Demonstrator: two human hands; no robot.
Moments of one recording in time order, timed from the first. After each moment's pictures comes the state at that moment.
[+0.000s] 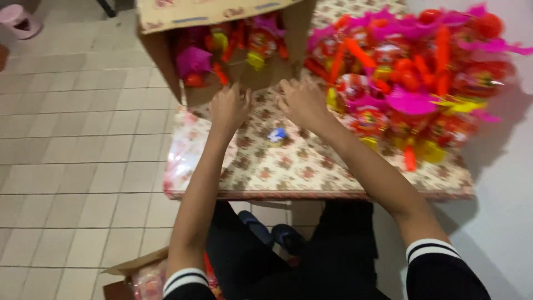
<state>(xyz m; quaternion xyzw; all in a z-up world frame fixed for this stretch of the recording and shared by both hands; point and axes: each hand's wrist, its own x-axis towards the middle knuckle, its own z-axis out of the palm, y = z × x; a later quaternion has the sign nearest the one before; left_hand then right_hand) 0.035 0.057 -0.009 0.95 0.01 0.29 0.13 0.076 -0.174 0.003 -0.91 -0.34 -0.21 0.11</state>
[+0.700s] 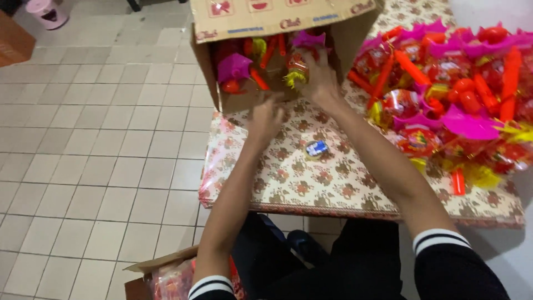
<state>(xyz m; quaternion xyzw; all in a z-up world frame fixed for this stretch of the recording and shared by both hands) -0.008 0.062 0.050 0.88 0.00 0.11 0.47 0.077 -0.072 0.118 -0.95 -0.13 0.03 0.29</state>
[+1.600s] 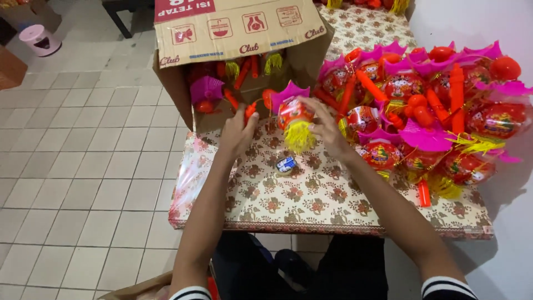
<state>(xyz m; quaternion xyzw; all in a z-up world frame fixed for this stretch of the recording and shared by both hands) 0.015 0.054 0.042 0.92 0.07 0.06 0.39 0.055 -0.208 0.037 -0.70 -0.34 0.02 0.62</state>
